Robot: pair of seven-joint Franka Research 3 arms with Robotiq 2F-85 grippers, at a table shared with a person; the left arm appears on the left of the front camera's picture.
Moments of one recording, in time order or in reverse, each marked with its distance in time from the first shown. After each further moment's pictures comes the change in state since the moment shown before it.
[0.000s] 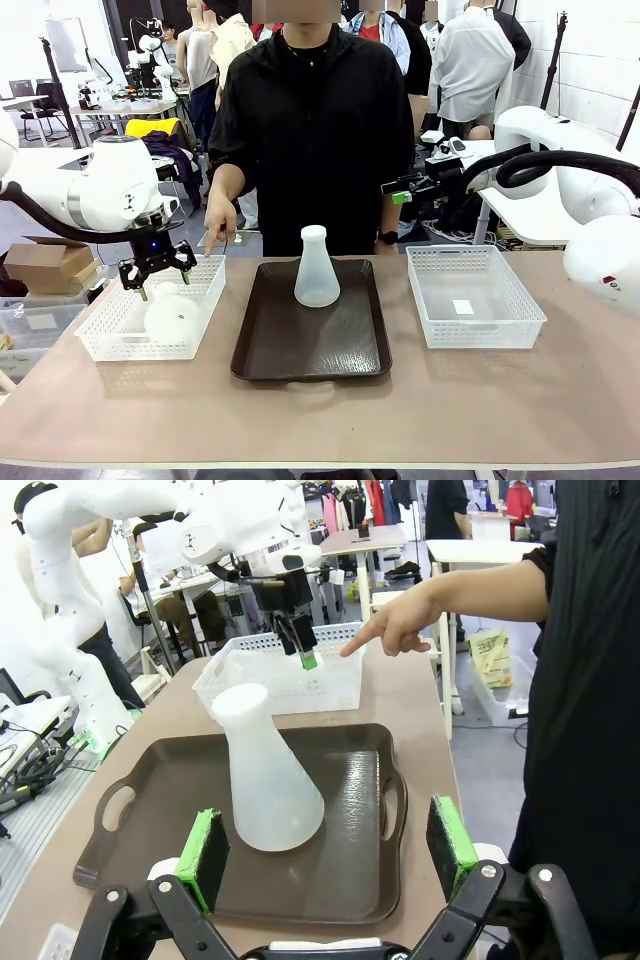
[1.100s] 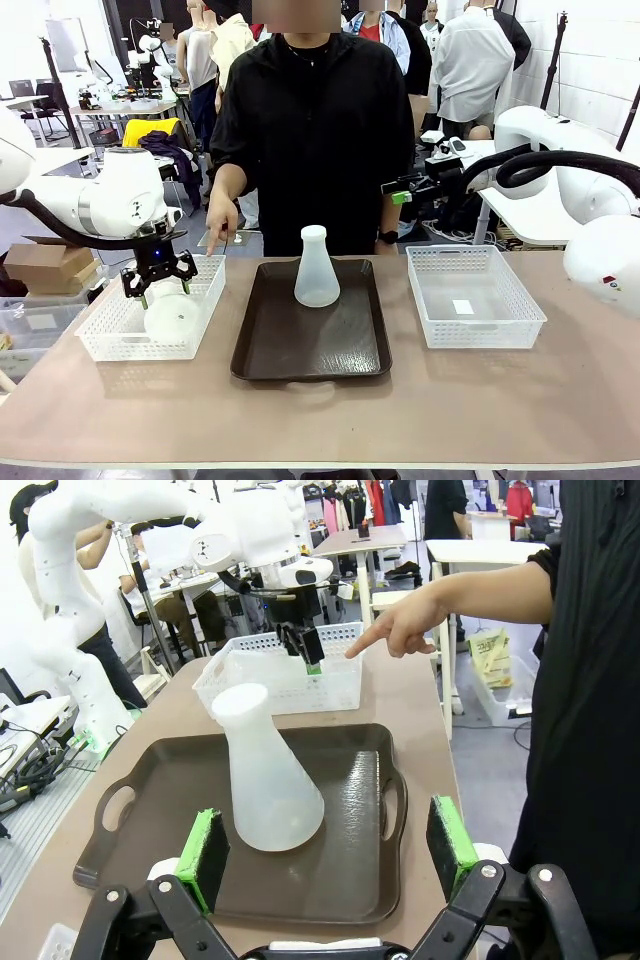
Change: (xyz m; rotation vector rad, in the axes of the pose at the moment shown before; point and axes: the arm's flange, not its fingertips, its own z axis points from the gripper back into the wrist) left arm 0.010 -0.002 -0.024 0.040 0.036 0.010; right arm 0.000 0.000 0.000 0.000 0.000 0.000
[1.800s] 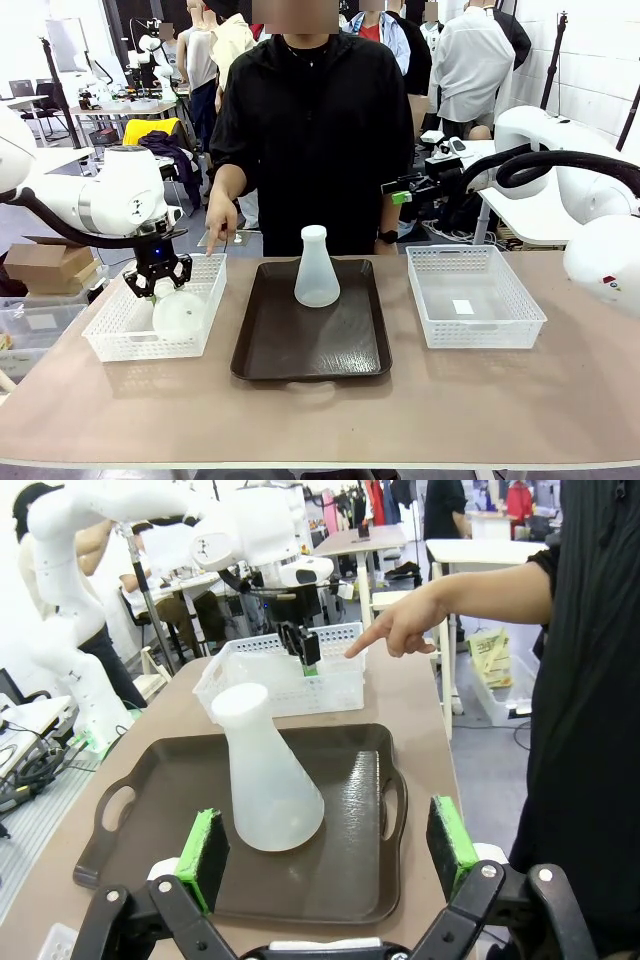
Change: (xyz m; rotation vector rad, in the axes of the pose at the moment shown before) left arm 0.000 0.000 0.001 0.007 0.008 0.000; right arm 0.000 0.000 0.000 0.000 0.000 0.000
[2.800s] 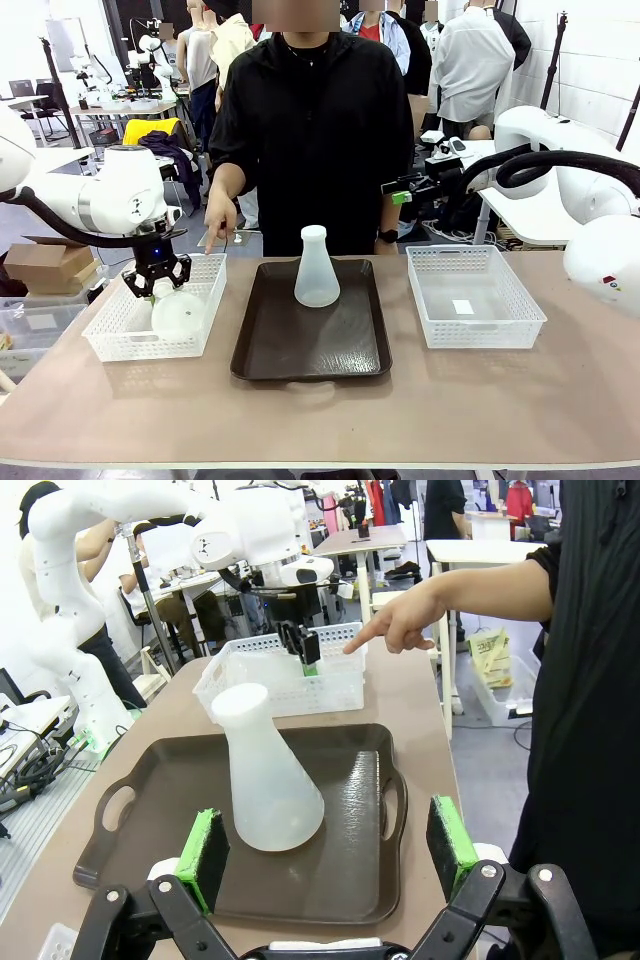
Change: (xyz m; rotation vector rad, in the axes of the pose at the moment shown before) left arm 0.001 0.002 0.001 0.007 0.002 0.005; right arm 0.000 0.000 0.000 0.000 0.000 0.000
